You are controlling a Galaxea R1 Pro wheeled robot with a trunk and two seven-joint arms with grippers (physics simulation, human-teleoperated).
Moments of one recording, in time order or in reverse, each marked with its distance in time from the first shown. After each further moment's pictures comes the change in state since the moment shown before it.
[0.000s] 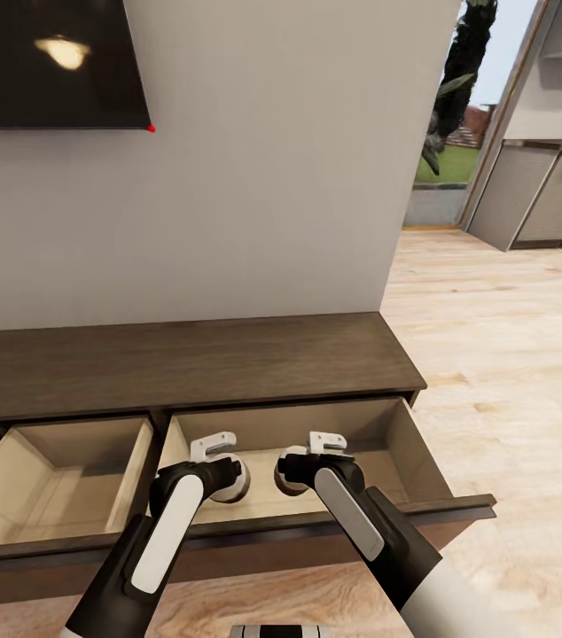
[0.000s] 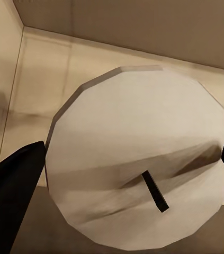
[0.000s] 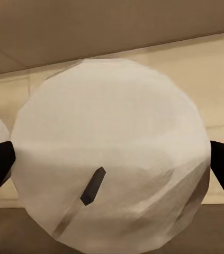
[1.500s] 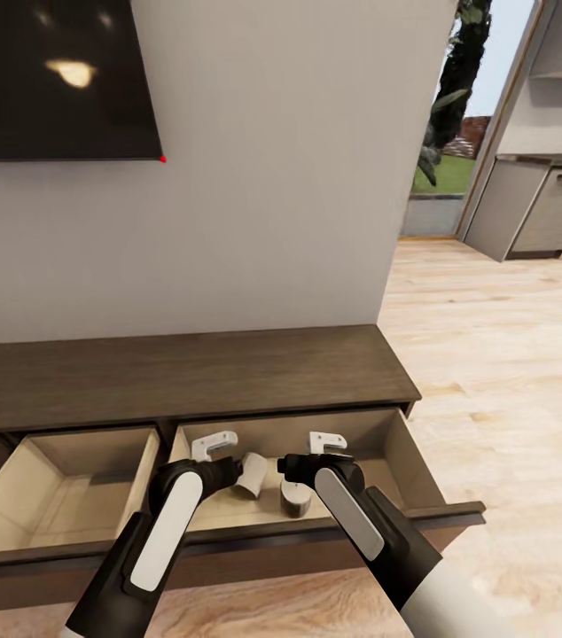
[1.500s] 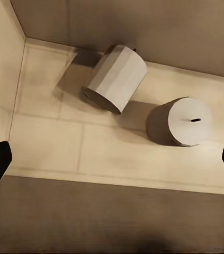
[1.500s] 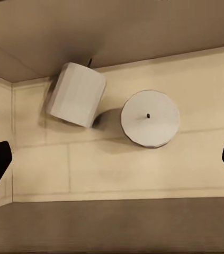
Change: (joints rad) left arm -0.003 -0.007 0.008 -0.012 0.016 0.038 0.006; right arm 0.000 0.000 -0.001 0.001 -0.004 0.001 0.001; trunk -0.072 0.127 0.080
